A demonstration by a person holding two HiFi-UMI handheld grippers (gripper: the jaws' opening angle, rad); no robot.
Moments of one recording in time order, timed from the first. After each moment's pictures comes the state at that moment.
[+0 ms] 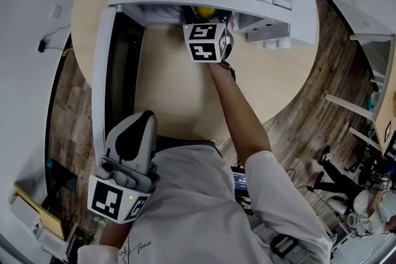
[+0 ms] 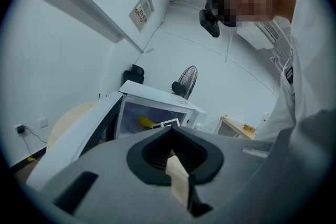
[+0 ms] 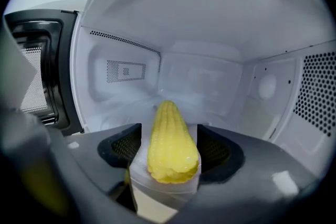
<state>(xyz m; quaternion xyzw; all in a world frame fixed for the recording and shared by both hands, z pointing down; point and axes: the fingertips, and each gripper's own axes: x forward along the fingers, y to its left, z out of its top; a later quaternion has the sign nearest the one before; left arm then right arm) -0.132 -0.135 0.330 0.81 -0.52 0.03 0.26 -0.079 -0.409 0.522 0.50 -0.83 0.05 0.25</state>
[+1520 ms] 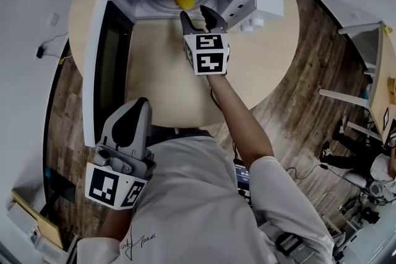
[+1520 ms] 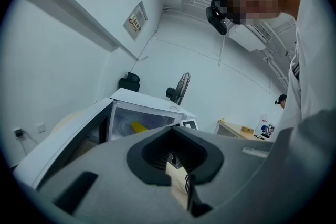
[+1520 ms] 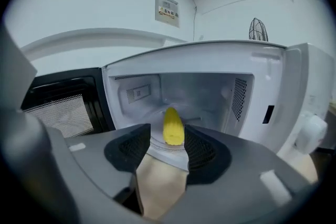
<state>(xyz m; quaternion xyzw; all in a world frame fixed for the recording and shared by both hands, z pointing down) -0.101 -0.094 0.304 0.83 -0.52 0.01 0.22 -0.035 -0.324 0.460 0.48 -0.85 0.14 0.18</state>
